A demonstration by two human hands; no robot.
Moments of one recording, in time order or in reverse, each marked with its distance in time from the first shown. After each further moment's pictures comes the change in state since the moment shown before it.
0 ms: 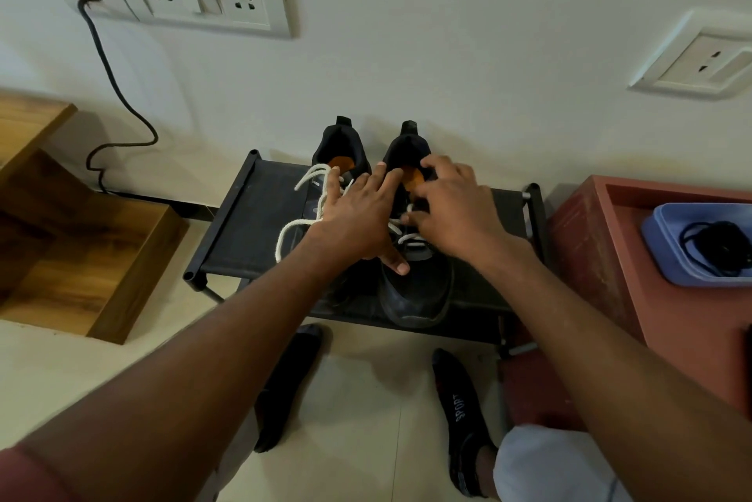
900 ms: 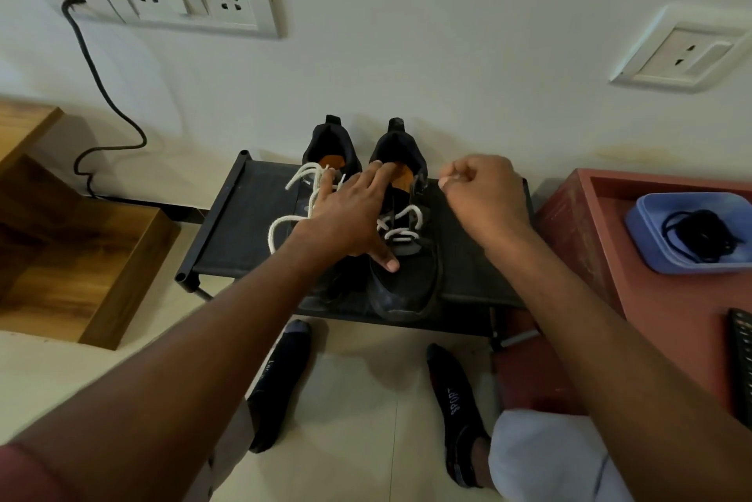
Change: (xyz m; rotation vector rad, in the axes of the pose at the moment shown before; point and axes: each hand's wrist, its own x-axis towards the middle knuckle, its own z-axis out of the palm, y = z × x) left_hand -0.007 0.002 -0.011 -0.021 -0.036 0.039; right_hand -0.014 0.019 -0.015 0.691 0.311 0.450
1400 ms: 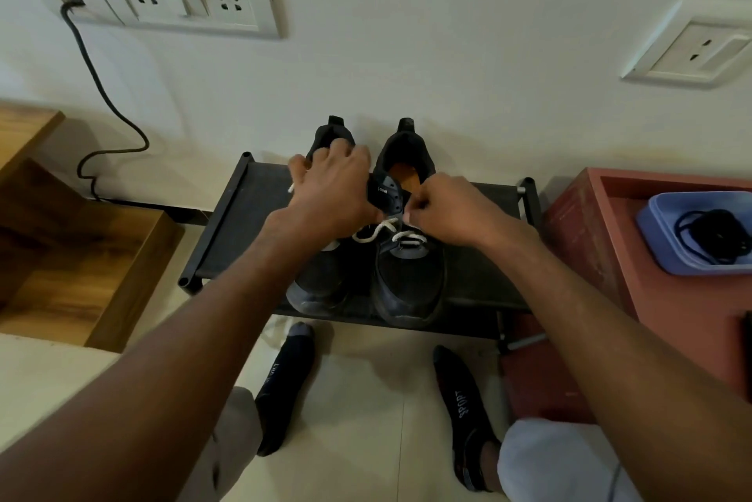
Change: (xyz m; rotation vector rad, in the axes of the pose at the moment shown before) left_hand -0.017 -0.003 -0.048 -0.070 0.153 -0.189; right_hand 0.014 -0.011 0.022 -0.395 -0.515 -0.255
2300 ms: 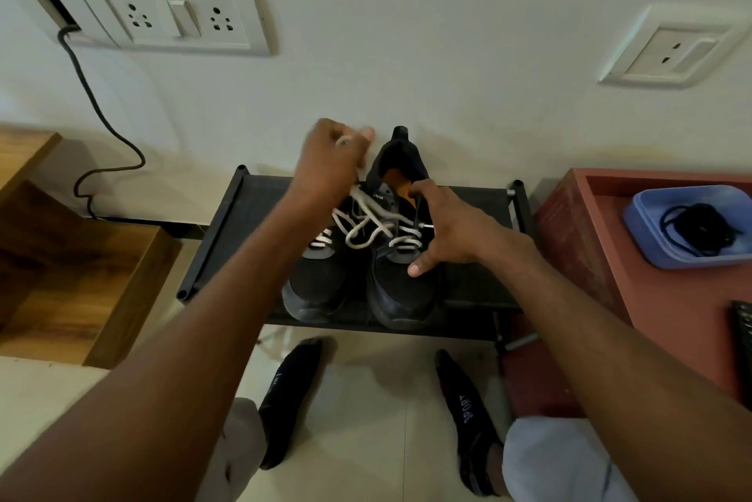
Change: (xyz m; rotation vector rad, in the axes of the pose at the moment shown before) left_hand 0.017 0.002 -0.006 -1.223 0.173 -0.128; right_hand -0.015 0.019 0.004 -0.048 -0.125 0.101
